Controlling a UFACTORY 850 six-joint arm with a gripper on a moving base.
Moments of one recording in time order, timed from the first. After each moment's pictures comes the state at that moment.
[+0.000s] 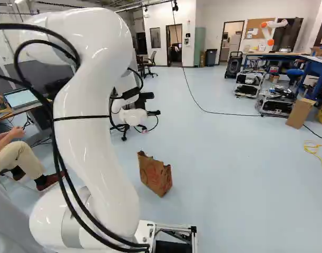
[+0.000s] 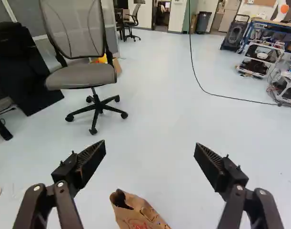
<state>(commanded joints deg) 5.7 -31.3 -50.6 0.0 47.3 0.0</state>
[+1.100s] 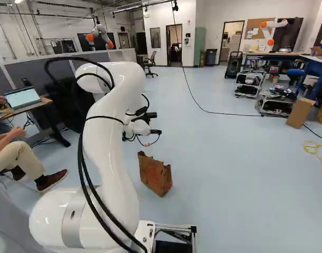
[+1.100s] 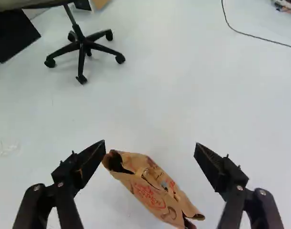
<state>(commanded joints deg) 6.0 -54.9 -68.7 0.6 30.2 0.0</state>
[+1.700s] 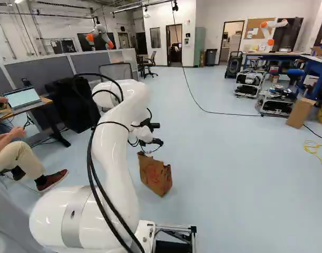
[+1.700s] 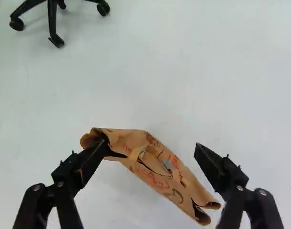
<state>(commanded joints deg) 5.6 -67.9 -80.5 4.1 18.2 -2.0</state>
